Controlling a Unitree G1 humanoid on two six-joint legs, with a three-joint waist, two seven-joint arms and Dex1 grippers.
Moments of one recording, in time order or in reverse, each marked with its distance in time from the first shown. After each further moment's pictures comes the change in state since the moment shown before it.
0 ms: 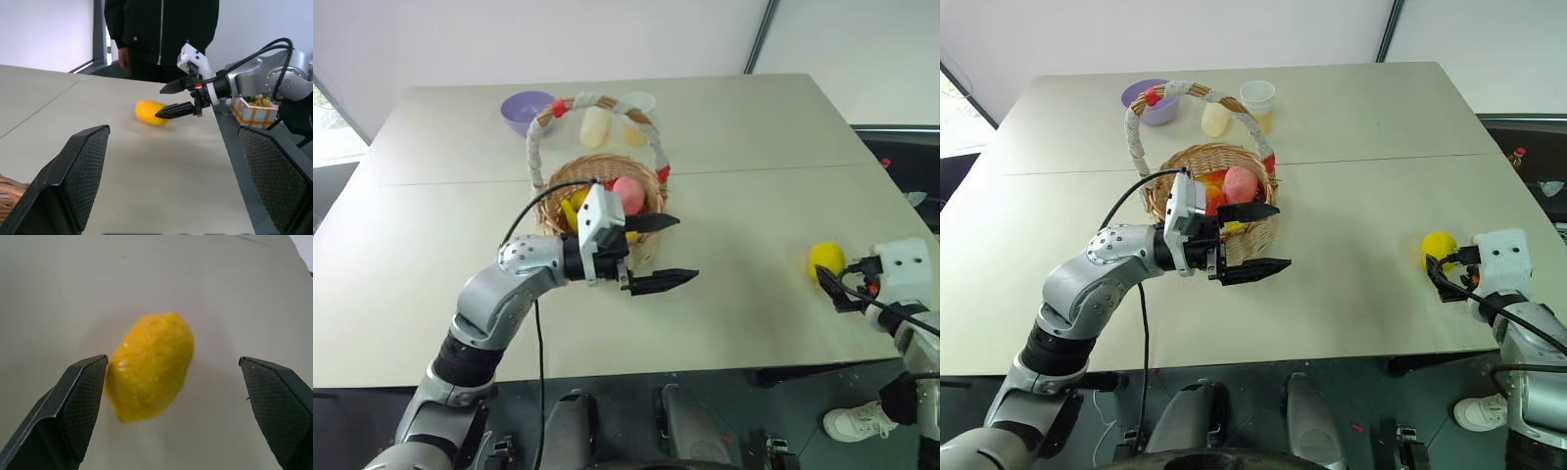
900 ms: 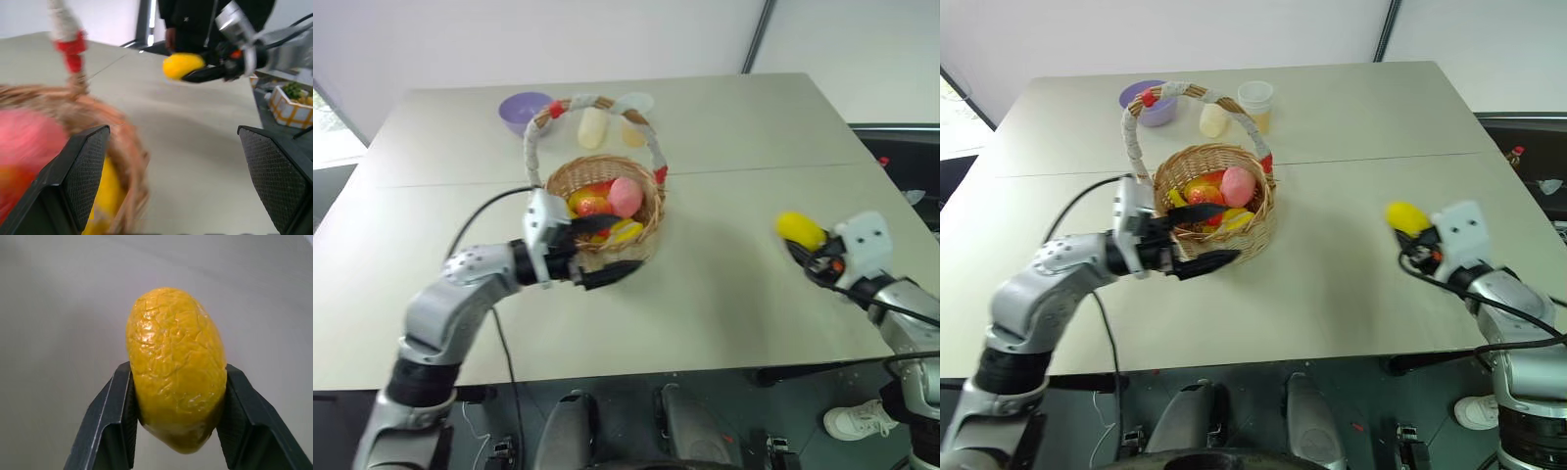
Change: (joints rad) left arm 0.199 0.216 0.286 -0.029 -0.079 0.040 -0.002; right arm -0.183 -0.148 0.248 -0.178 0.180 -0.109 0.244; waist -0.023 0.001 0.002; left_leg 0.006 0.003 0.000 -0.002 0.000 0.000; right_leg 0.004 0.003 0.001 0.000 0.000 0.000
